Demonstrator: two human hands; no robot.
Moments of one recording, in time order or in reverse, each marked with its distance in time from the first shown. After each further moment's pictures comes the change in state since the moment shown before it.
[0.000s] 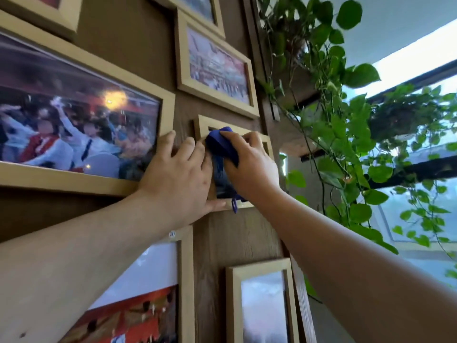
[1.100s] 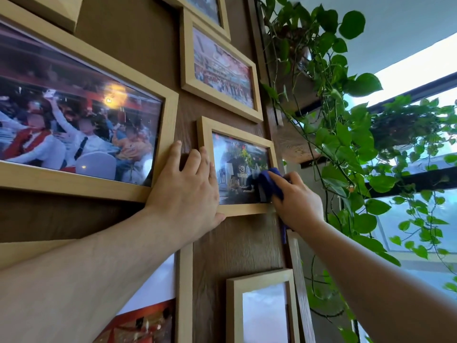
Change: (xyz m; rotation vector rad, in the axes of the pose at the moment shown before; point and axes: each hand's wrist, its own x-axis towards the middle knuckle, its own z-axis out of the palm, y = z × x) left_hand 0.004 0.018 0.022 -0.014 0.035 0.003; right_hand -0.040 0.106 0.007 -0.347 -0.161 0.118
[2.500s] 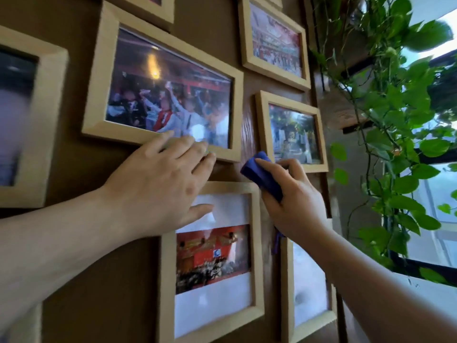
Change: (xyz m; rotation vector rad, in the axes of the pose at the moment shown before) left_hand -0.139 -0.109 -0.050 -0.040 -0.087 0.167; right_hand -0.110 -0.160 -0.086 0.444 0.050 -0.166
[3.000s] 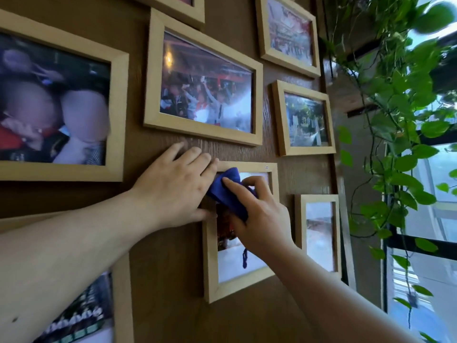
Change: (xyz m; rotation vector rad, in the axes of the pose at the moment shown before) left_hand -0.052 -0.017 0.012 -0.096 -0.099 0.045; right_hand -0.053 -0.110 0.028 0.051 -0.083 -0.051
